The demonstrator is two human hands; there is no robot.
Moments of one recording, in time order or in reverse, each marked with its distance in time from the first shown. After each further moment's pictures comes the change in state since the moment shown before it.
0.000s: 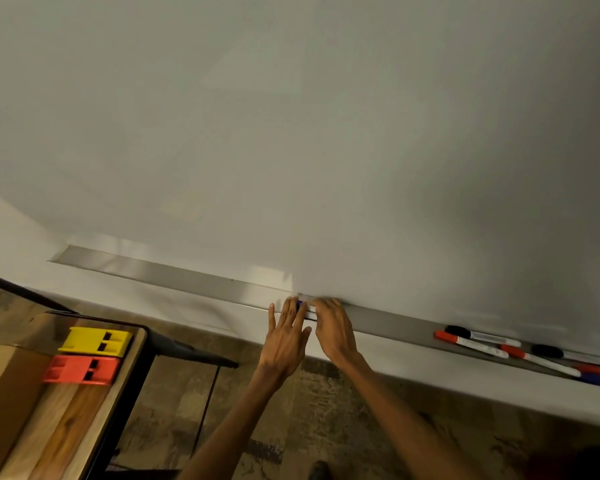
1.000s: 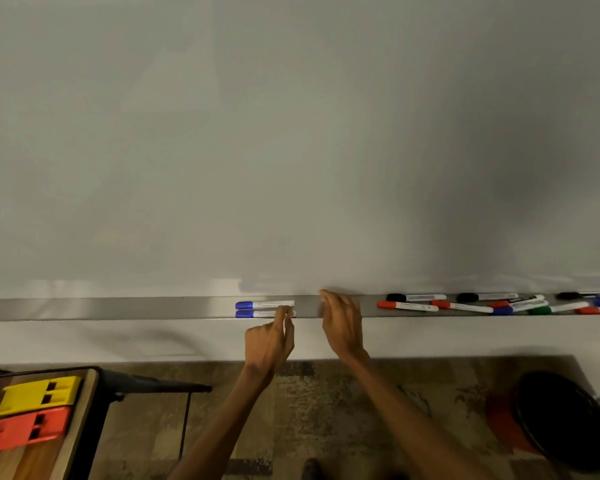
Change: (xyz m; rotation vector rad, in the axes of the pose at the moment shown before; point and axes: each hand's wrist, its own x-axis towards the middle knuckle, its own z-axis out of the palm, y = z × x) left_hand -0.007 0.069 -0.046 -0.197 0.297 0.092; right_hand -0.050 0.063 -0.061 -0.046 0.498 0.015
